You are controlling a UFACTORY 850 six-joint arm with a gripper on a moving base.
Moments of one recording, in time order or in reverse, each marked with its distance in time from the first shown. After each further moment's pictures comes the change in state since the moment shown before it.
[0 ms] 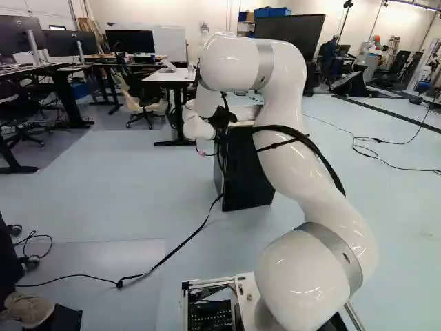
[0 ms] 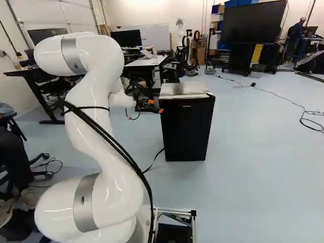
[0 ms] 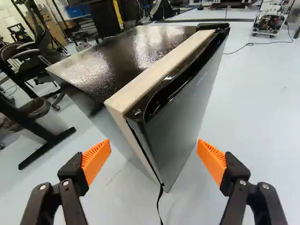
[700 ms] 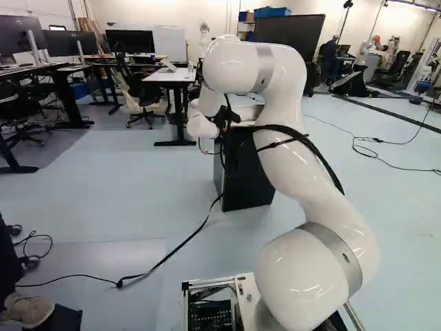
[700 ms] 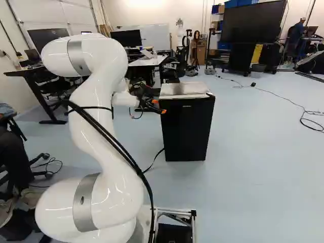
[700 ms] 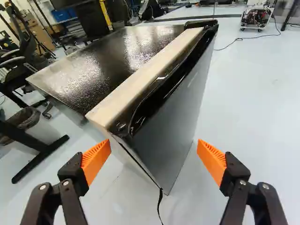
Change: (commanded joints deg) arm -2.1 -1.1 -1.7 2.6 0.0 0.0
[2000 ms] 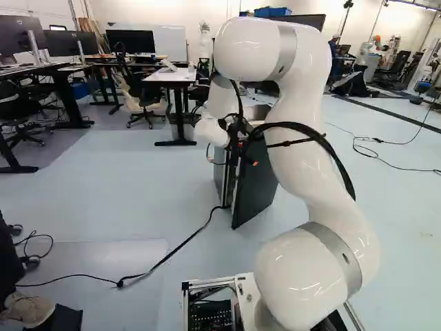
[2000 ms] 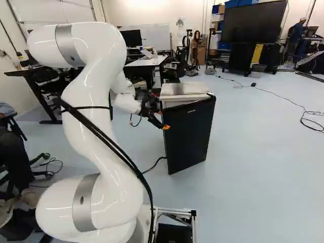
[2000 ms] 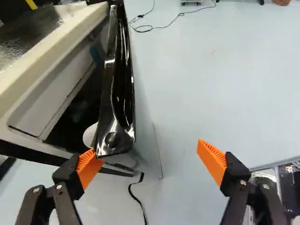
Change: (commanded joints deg) arm -1.5 8.5 14.1 21.5 0.0 0.0
